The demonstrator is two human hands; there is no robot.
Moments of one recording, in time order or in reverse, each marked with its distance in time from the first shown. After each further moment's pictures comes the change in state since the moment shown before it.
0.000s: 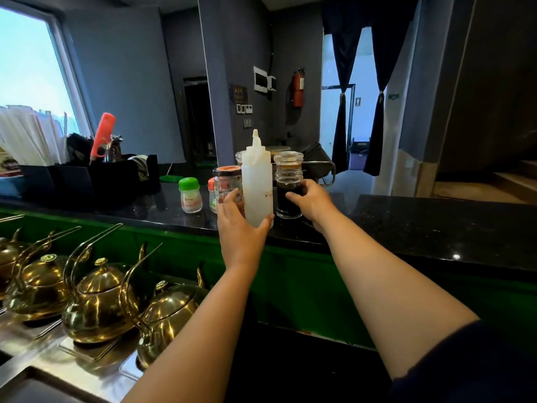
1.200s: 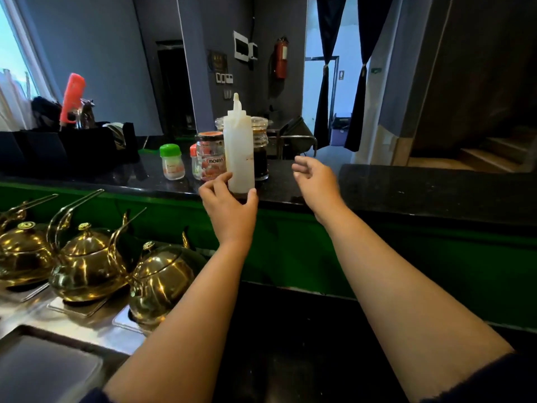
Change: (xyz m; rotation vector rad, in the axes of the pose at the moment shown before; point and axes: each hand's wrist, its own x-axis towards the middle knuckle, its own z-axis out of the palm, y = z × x) left_hand -0.039 0.017 -0.010 -0.032 0.002 -0.112; right_hand -0.089 0.001 -0.036 0.075 0.091 -0.096
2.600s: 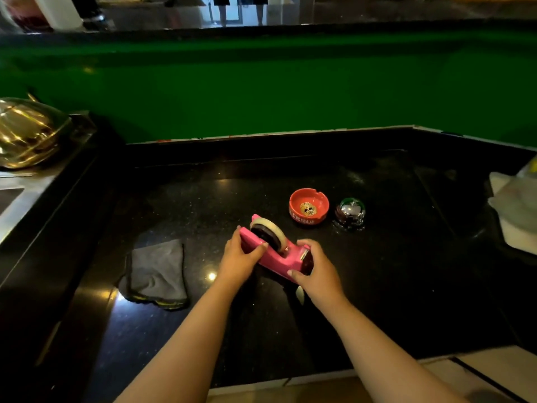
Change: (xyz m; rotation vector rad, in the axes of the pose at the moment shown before) left_hand -0.480 -0.017 -0.050 0.002 -1.037 -0.498; right_hand -0.538 0.159 -0.204 -0.244 -0.005 0.645
